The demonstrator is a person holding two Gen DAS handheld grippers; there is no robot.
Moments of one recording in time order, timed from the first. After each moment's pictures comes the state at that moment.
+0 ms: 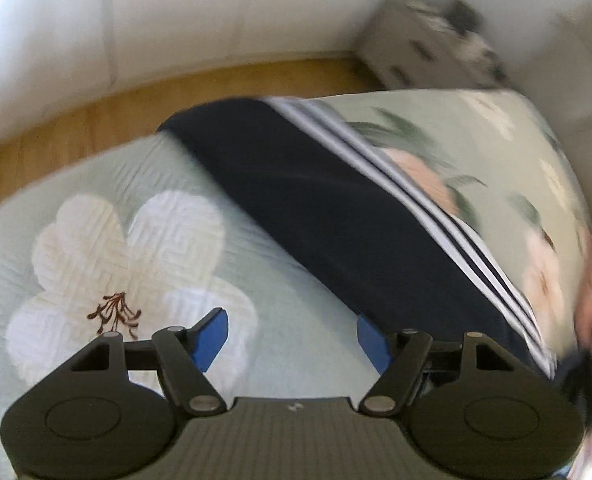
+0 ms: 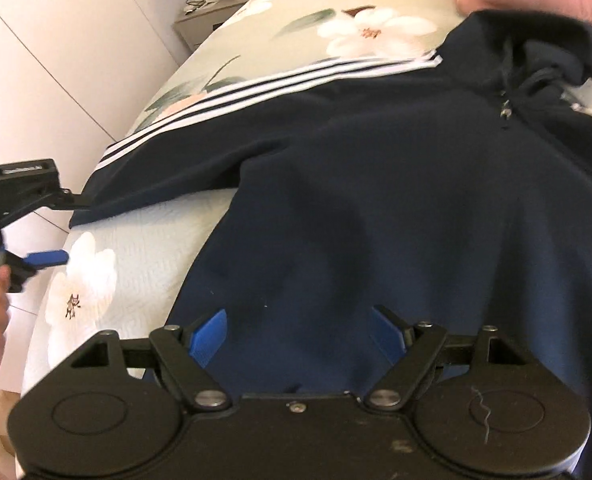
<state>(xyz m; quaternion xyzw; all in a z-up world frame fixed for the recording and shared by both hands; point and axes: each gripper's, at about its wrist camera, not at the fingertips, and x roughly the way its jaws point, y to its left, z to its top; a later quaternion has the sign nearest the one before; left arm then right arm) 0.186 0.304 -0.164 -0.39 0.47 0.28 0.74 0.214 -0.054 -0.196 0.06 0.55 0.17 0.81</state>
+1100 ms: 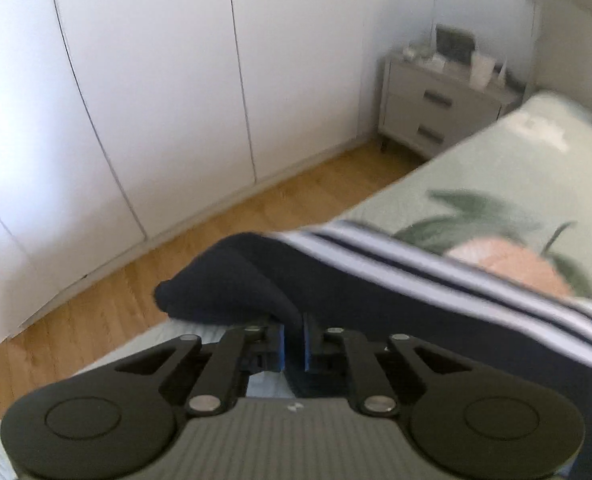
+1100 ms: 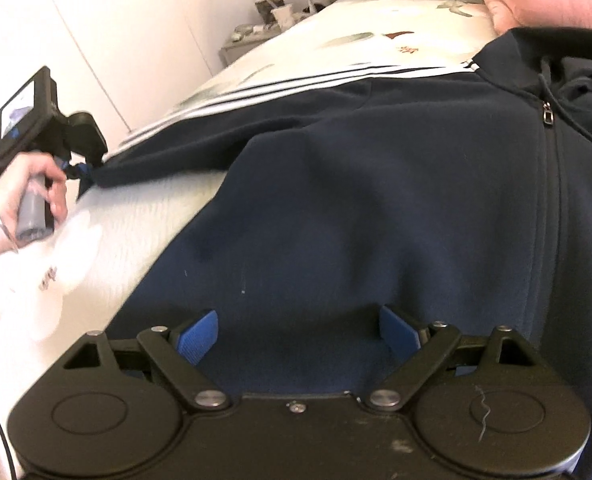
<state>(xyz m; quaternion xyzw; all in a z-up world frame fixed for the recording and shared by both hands) 0.282 0.317 -0.198 -0.15 0.40 0.36 0.83 0.180 -0.053 -0.243 0.06 0.45 0.24 0.86</state>
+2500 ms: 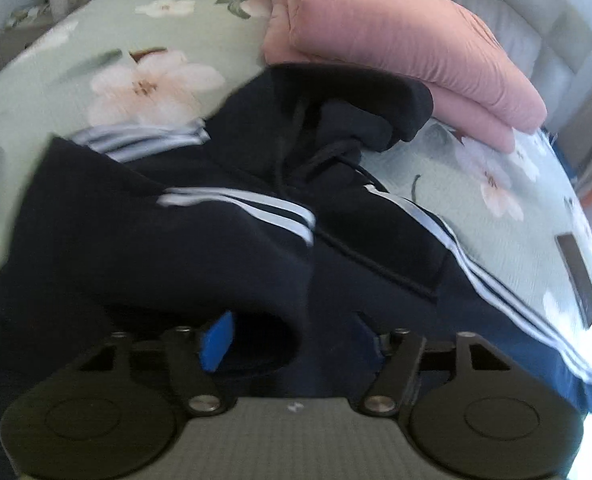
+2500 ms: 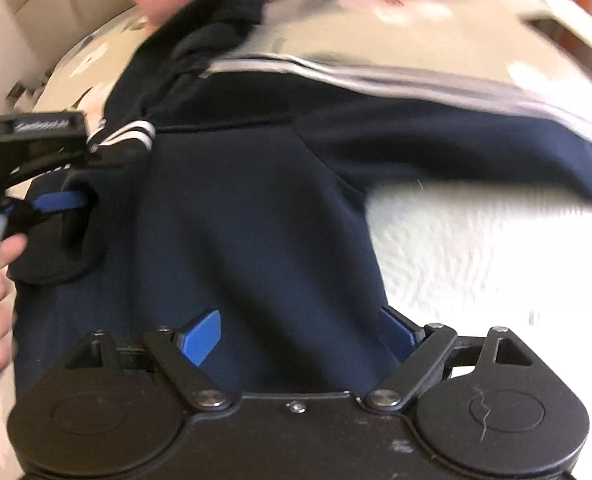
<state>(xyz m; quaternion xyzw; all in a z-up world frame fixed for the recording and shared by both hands) 0.301 -0.104 -0.158 -0.07 0.52 -0.11 0.84 0.152 -0.292 -0.171 0.17 0.54 -0.09 0.82</state>
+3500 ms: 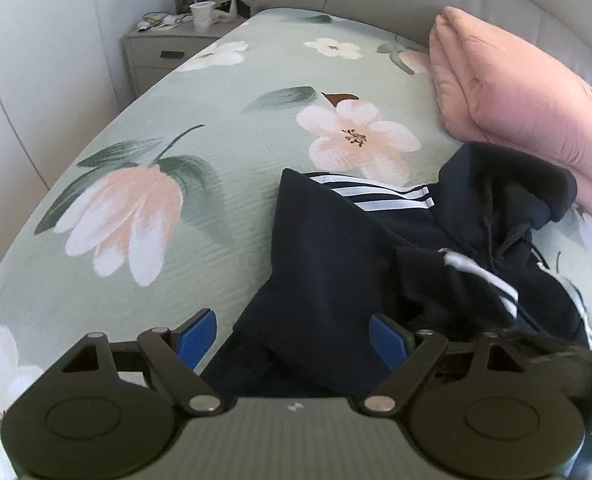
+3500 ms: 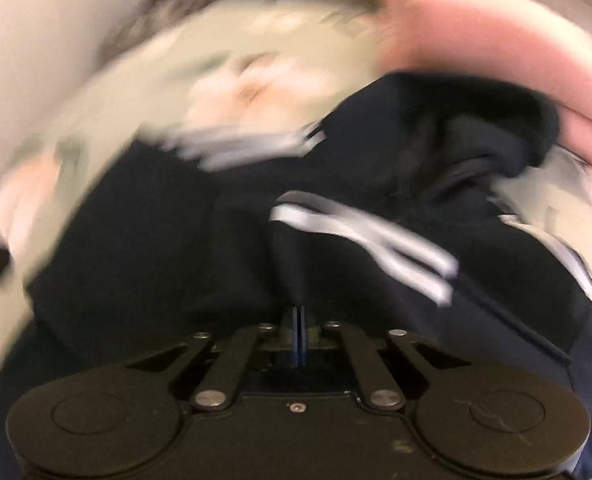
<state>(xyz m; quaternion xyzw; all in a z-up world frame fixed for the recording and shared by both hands) 0.293 0.052 -0.138 -0.08 0.50 0.05 0.86 0.308 -0.109 -0.192 -0.01 0.46 0.06 0.88</state>
